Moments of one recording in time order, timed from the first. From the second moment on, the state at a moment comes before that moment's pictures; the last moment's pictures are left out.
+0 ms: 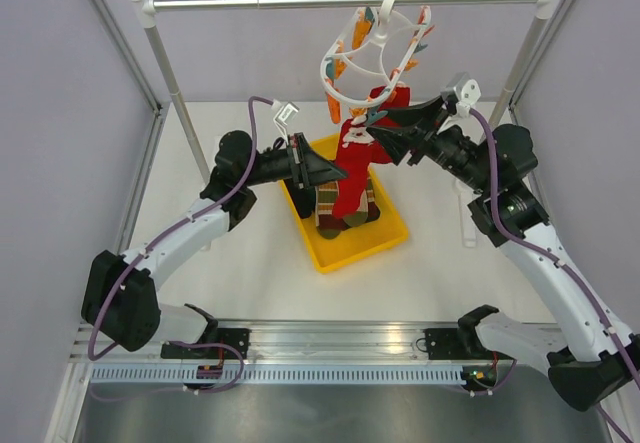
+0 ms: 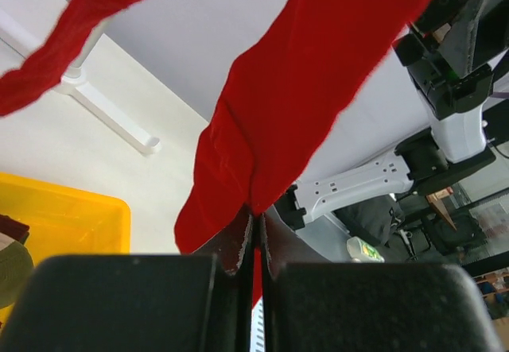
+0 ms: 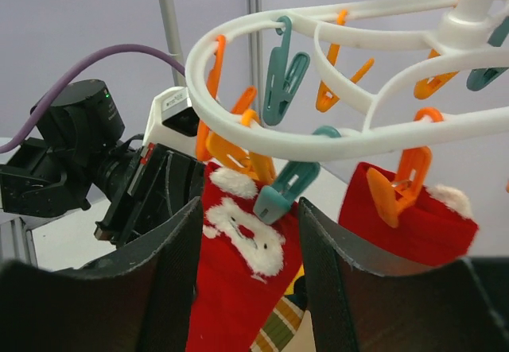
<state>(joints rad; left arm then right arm) -0.52 1.36 0.98 0.51 0.87 -0.86 0.46 1.06 1.20 0.11 -0.45 0.14</state>
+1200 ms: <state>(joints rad) -0.51 1.37 0.98 0.59 0.98 -1.02 0.25 1.19 1.08 0.58 -0.92 0.48</state>
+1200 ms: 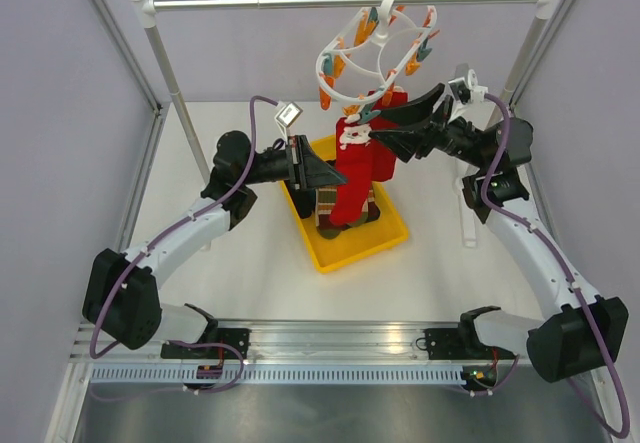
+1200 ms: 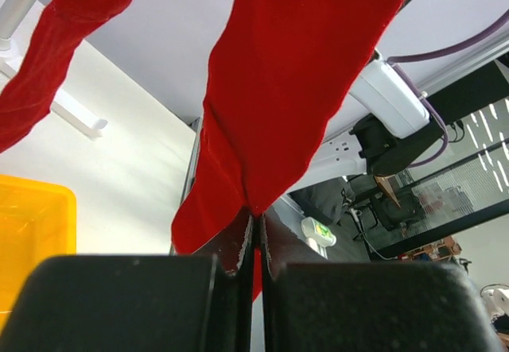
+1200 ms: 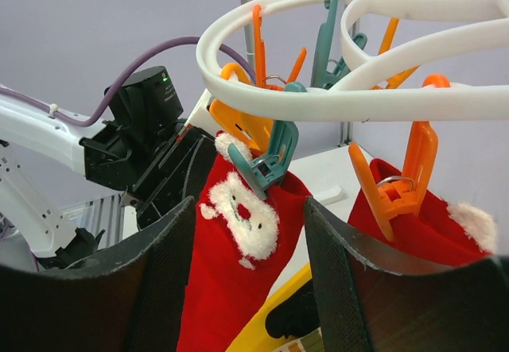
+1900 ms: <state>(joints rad) -0.51 1.38 0.98 0.60 1.01 -1.05 0.28 1.23 1.15 0.53 -0.84 0.39</state>
